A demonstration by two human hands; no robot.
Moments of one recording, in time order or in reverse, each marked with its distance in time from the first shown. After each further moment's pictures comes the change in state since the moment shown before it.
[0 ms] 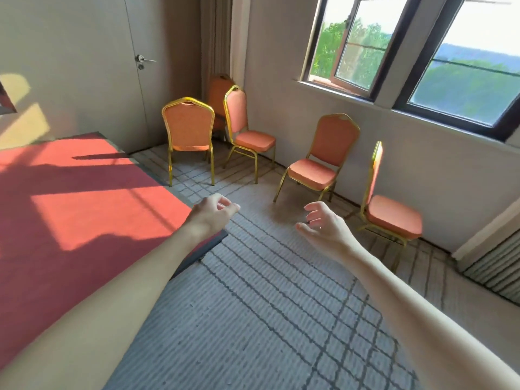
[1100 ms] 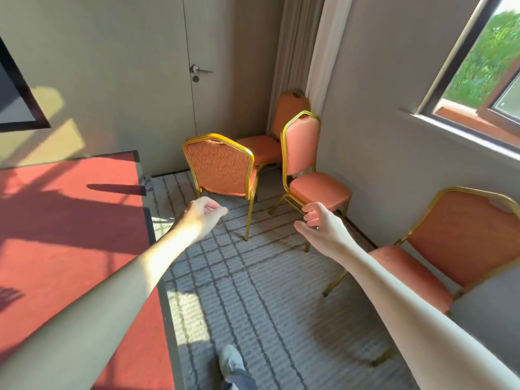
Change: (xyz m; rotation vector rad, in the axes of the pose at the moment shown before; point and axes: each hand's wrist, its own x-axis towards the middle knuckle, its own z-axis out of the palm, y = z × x) left_hand 0.842 0.037 -0.010 -0.171 0.368 -0.295; right_hand 0.958 0.051 0.043 0.051 -0.293 -0.279
